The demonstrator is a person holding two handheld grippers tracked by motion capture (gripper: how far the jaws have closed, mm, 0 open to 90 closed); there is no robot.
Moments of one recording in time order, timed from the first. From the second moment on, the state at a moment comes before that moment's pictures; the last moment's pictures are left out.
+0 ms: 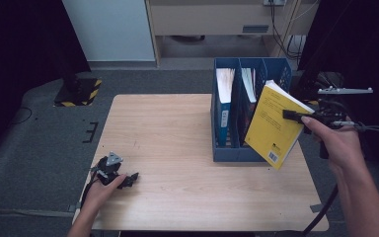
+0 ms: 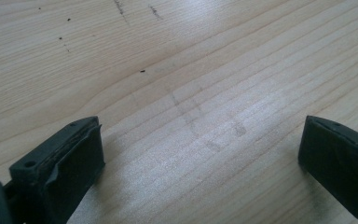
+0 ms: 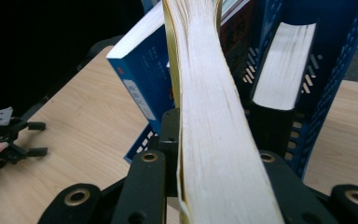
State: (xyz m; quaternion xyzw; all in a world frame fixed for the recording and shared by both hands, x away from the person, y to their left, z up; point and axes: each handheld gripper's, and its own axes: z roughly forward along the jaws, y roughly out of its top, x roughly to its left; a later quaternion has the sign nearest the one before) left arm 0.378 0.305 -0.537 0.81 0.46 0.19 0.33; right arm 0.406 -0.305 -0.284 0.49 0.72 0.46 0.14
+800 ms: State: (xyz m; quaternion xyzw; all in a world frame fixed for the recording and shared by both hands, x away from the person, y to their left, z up) left arm 0.378 0.305 -0.537 0.81 0.46 0.19 0.33; right arm 0.432 -0.317 -0.294 0.53 0.70 0.46 0.13
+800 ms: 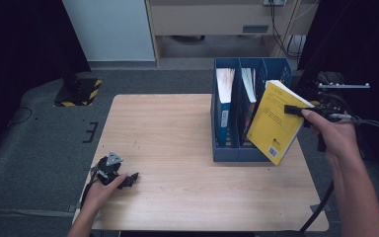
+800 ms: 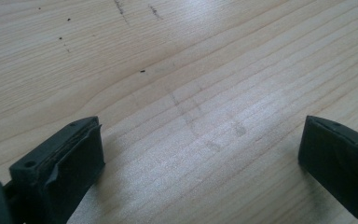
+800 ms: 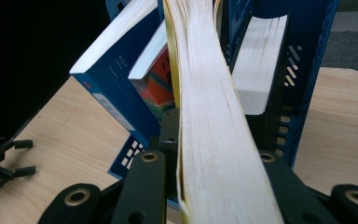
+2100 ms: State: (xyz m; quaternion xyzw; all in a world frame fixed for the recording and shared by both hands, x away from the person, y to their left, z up) left arm 0.378 0.304 -0.537 0.80 0.46 0.19 0.33; right arm 0.445 -0.308 -0.281 0.54 0.69 0.45 0.16
